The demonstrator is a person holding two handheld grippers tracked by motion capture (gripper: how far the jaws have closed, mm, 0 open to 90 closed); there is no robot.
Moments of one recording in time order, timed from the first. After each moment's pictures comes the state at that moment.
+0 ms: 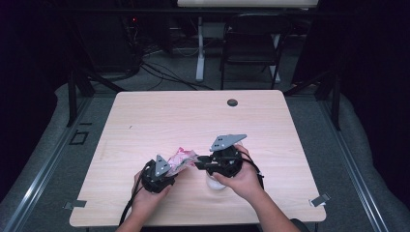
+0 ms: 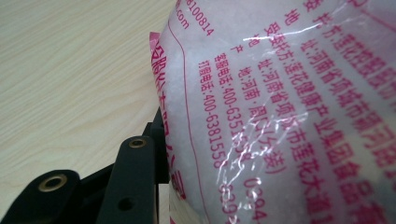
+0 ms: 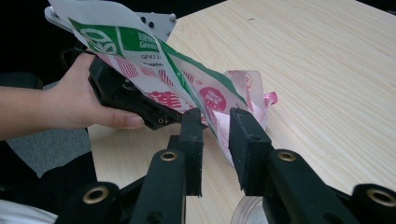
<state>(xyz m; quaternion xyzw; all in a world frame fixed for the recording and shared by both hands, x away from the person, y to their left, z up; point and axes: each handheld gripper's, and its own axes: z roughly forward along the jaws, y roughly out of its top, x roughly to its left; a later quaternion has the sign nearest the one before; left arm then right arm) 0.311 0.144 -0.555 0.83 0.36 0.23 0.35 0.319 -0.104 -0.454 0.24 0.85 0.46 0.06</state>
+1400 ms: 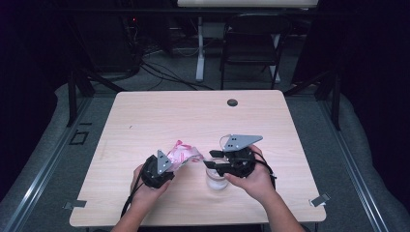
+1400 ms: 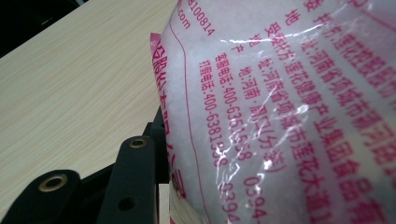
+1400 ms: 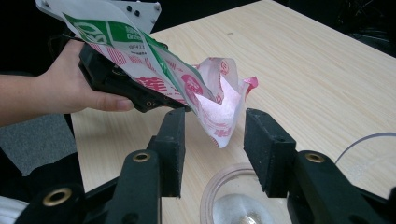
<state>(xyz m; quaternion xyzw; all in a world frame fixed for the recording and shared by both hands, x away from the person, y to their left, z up) 0.316 0.139 -0.538 0.84 0.33 0.28 0.33 0.310 -0.133 -0.443 0.24 0.84 0.47 0.11</state>
